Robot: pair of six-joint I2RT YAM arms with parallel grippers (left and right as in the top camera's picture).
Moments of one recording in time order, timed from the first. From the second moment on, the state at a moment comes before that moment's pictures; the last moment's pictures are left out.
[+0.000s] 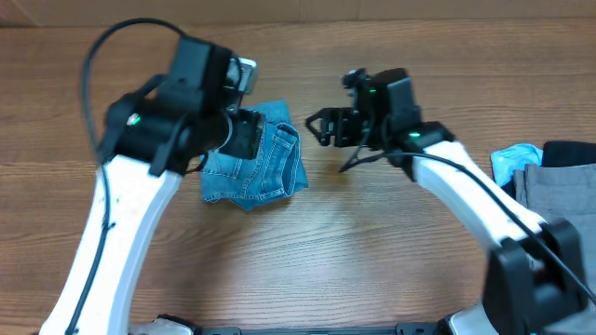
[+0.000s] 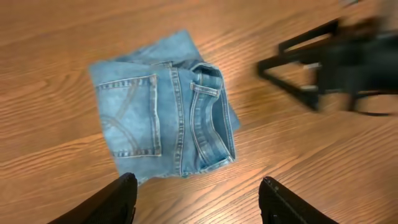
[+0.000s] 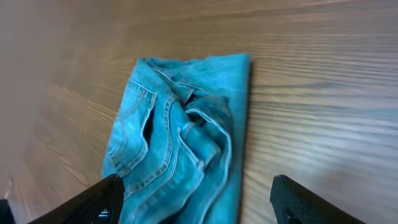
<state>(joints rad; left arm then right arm) -0.33 1.49 1.77 -1.30 0.07 -0.10 0.39 1.72 1.18 -0.23 -0.46 0.38</state>
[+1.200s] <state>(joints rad) -0.30 1.83 1.58 -1.31 0.02 -0.12 0.37 1.88 1.18 -0.02 -0.40 0.47</state>
